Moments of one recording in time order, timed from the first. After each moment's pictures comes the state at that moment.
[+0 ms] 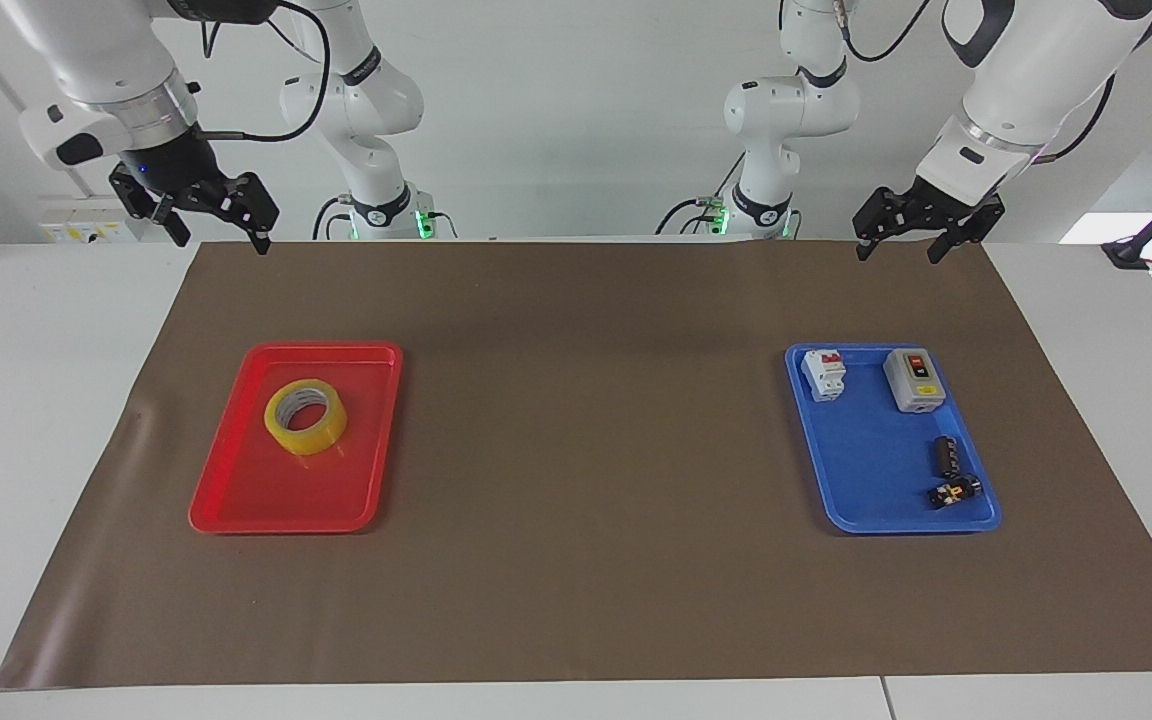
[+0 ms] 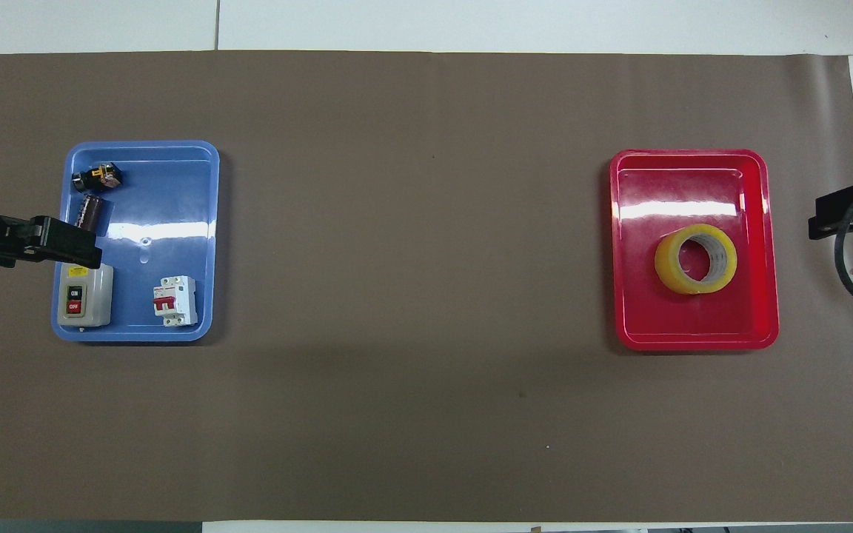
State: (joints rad) left arm -0.02 -0.06 -0.10 -1.63 -0.04 1.48 -0.01; right arm 0.03 -0.02 -0.04 -1.51 -0.04 1.43 0.09
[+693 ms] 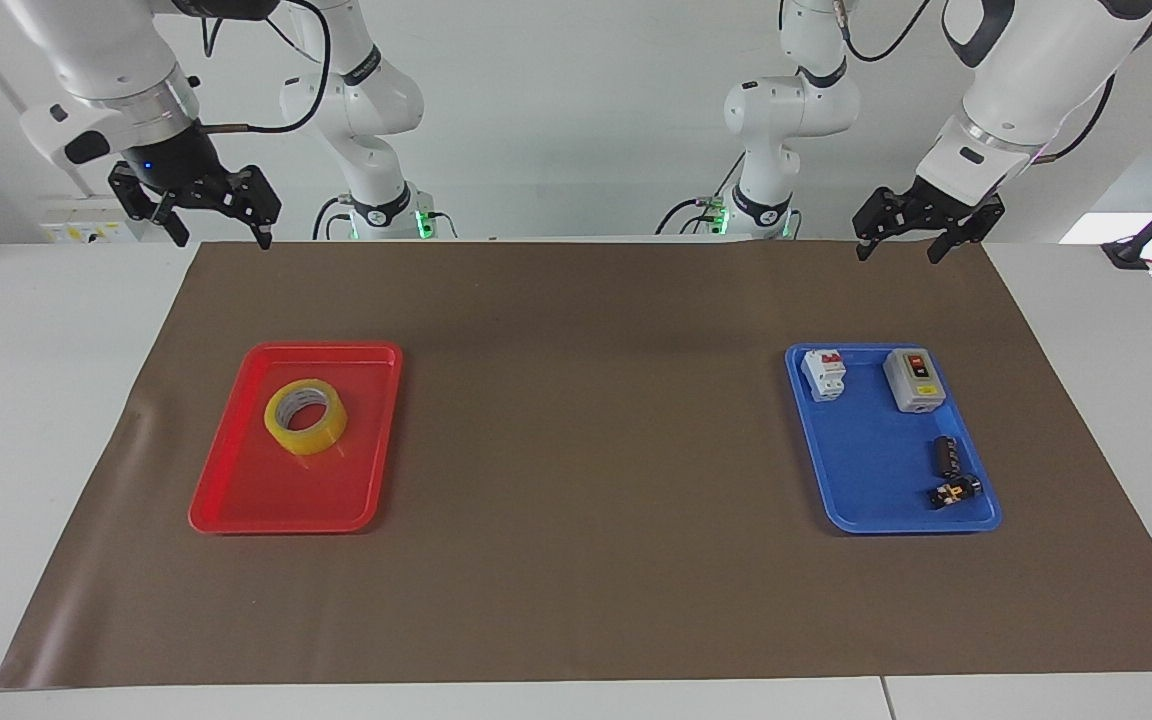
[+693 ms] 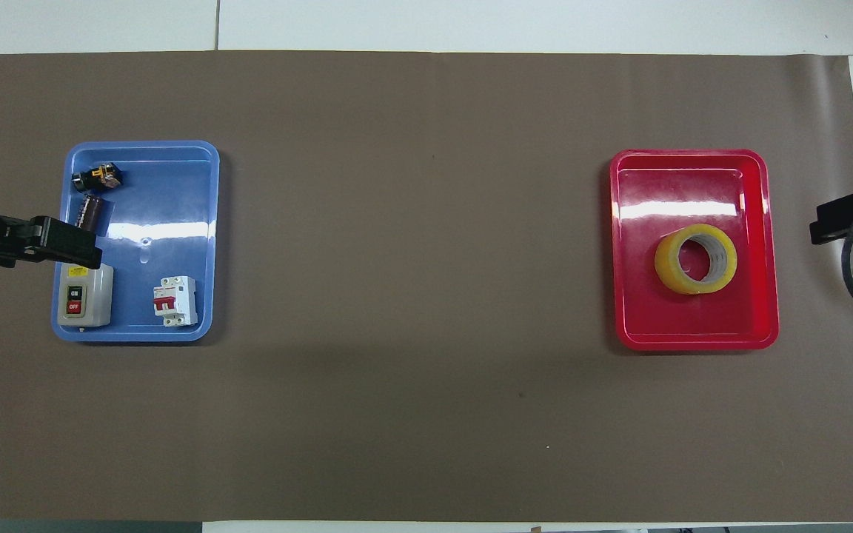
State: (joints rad) left arm -0.02 -0.06 -0.10 -1.63 -0.04 1.48 -0.01; right arm 0.03 -0.02 -0.04 -1.49 -0.04 1.42 0.02
